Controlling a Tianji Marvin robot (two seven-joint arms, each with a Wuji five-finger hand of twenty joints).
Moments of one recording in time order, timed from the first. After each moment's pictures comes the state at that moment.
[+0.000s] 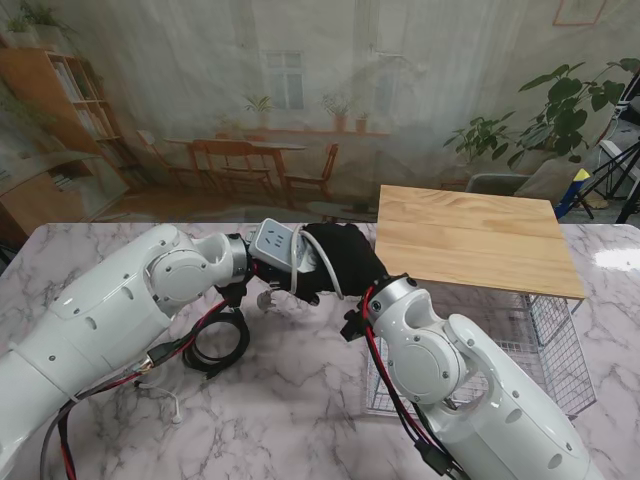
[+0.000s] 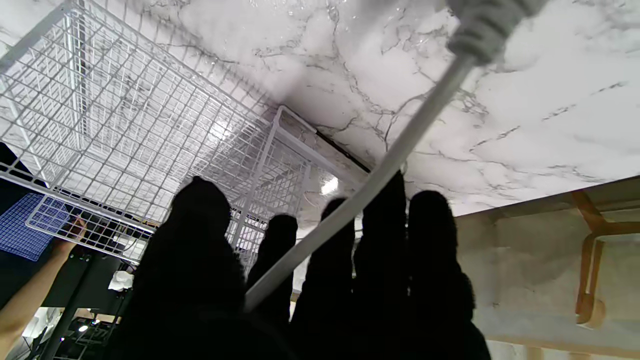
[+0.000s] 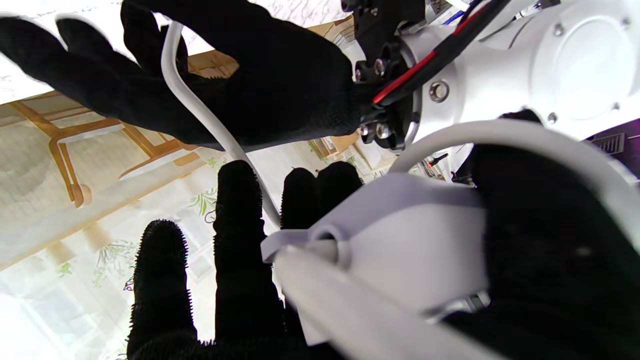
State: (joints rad) left arm 0.87 -1.03 -0.73 -1.36 0.57 -0.41 -0.47; right arm -1.40 -1.13 0.98 -1.90 -0.55 0.12 -0.01; left_hand 0.95 -0.17 0.02 0.00 0.45 0.10 0.25 0.43 0.66 0.17 0.20 0.32 0.74 0.19 0.39 0.61 0.34 0.14 0.92 0.59; right_hand 0.57 -0.57 0.51 -0.12 0.80 0.22 1.03 0.86 0.76 0.17 0.78 0.72 0.79 0.25 0.27 1.24 0.09 0.49 0.85 0.37
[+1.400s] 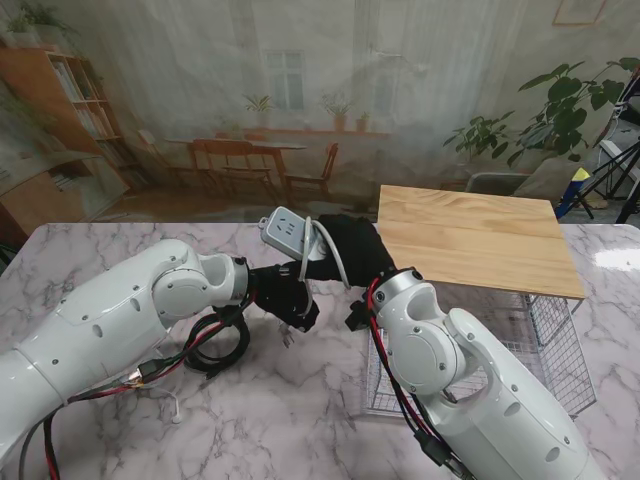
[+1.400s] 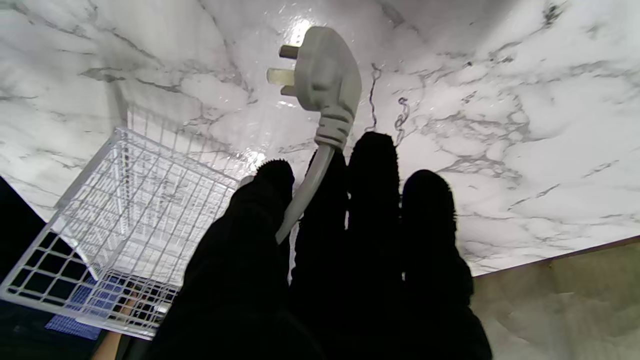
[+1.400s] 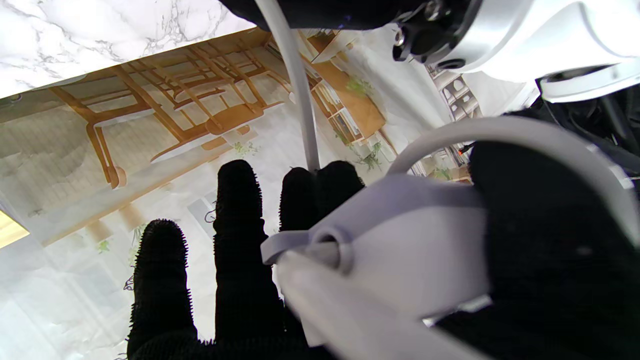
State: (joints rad) left arm 0.84 -1.00 -0.59 -1.32 0.61 -0.54 -0.46; right arm -1.39 -1.14 0.98 -1.89 -0.56 0.19 -0.04; left_hand 1.19 -0.19 0.06 0.00 0.72 0.02 0.69 0.57 1.00 0.08 0.42 0.52 0.98 0.11 0.63 0.70 0.54 0.10 1.12 0.59; right_hand 0.57 -0.57 0.51 -0.12 0.81 0.23 1.03 0.86 0.76 0.18 0.78 0.72 0.79 0.25 0.27 1.24 0.09 0.49 0.85 0.37
